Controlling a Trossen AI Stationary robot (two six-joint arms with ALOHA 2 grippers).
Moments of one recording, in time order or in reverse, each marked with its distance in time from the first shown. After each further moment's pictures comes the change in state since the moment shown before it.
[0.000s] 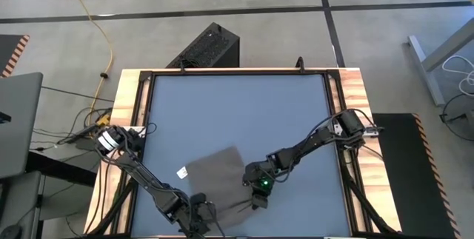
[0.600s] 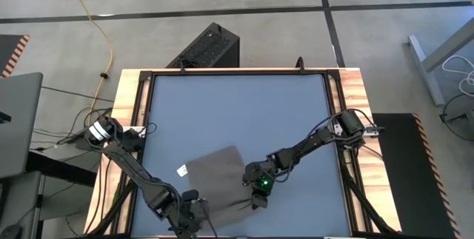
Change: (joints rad) left arm -0.001 -0.139 -0.002 -0.052 -0.038 0.012; right arm 0.001 0.001 -0.001 0.020 -0.004 0.012
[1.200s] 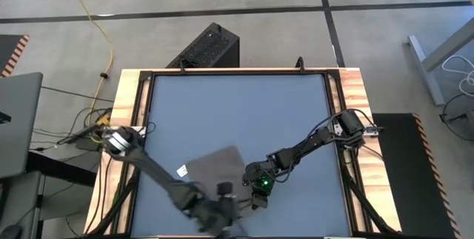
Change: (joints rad) left arm 0.141 0.215 0.220 0.194 -0.319 0.447; right arm 0.001 0.000 -0.003 0.032 0.002 0.006
